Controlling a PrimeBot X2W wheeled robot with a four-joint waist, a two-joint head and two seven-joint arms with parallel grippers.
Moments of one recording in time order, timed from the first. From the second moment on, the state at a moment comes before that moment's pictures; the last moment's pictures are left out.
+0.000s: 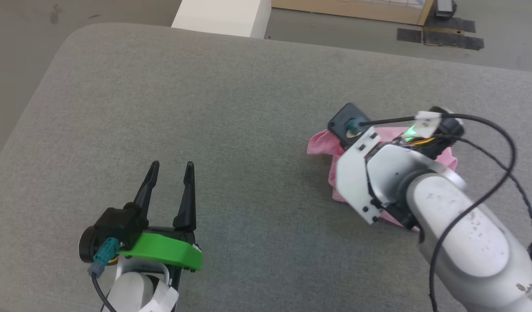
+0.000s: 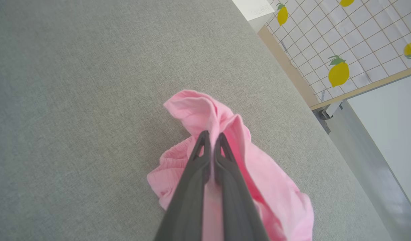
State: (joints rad) left arm -0.13 0.05 -0.08 0.09 -0.21 -0.11 -0.26; right arm -0.61 -0.26 0.55 0.10 0.11 0.13 0.79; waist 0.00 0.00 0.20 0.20
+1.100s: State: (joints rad) left arm -0.10 0.05 -0.05 0.09 -0.22 -0.10 -0.26; right arm -0.25 -0.08 0.07 -0.14 0.20 0.13 0.24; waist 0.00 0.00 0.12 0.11
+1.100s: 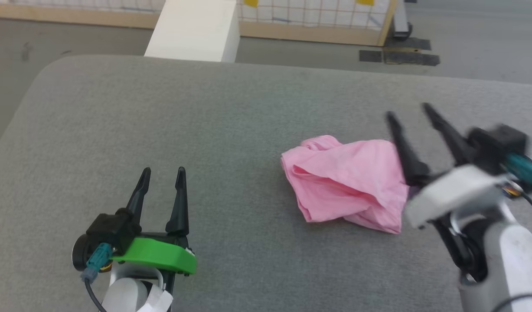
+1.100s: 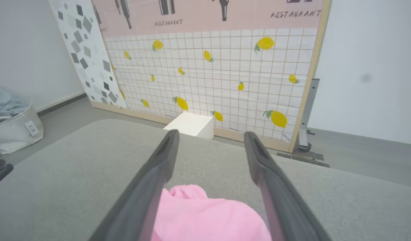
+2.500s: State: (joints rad) left arm -0.04 0.05 -0.05 0.10 -0.21 -0.10 -0.26; right arm 0.10 -0.05 -0.10 -0.03 0.08 0.13 -0.23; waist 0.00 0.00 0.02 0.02
